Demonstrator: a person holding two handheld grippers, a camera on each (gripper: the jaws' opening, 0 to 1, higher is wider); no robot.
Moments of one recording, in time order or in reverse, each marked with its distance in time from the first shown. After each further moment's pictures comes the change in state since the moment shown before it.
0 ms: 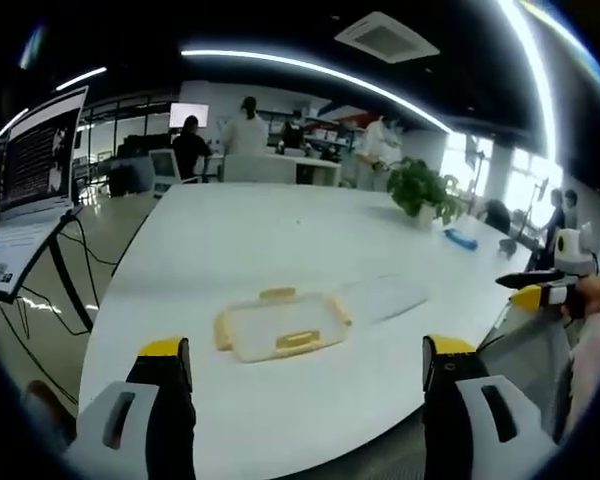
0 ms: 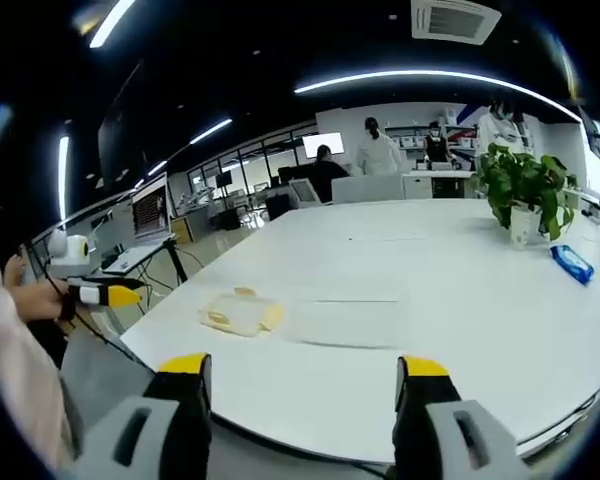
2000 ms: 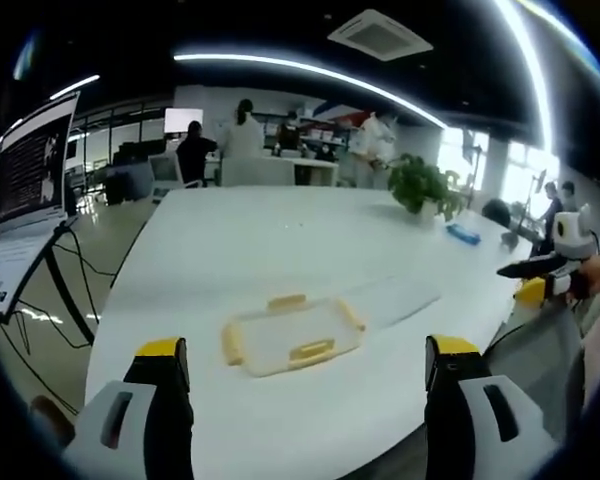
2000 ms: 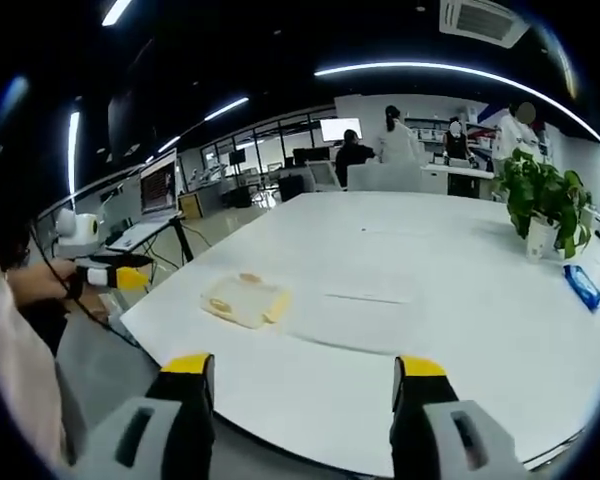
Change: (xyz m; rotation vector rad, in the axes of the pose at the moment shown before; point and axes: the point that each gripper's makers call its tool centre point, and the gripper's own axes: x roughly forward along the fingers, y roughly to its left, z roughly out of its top) left arm 0.017 0.015 0.008 0.036 0.000 -0.013; right arm 0.020 0.005 0.005 -0.072 0.085 0.039
